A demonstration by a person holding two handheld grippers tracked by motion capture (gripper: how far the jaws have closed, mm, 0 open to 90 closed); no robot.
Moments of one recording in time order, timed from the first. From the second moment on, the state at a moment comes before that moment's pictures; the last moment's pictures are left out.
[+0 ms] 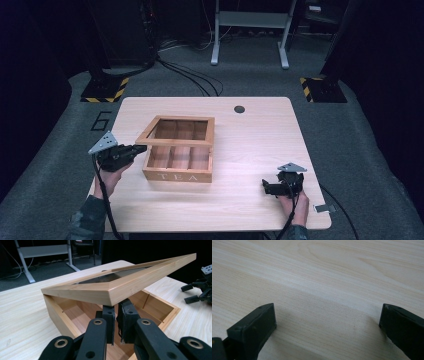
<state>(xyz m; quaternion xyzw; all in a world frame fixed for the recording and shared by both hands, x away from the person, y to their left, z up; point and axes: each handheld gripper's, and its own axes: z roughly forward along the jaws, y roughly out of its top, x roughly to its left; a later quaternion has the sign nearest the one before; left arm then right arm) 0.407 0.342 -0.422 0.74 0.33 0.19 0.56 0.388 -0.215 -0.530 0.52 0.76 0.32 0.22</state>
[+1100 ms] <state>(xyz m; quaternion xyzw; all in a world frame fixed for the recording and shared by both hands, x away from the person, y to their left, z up) 0.425 0.326 -0.406 0.74 0.33 0.19 0.55 0.388 -0.215 -0.530 0.52 0.76 0.32 0.22</state>
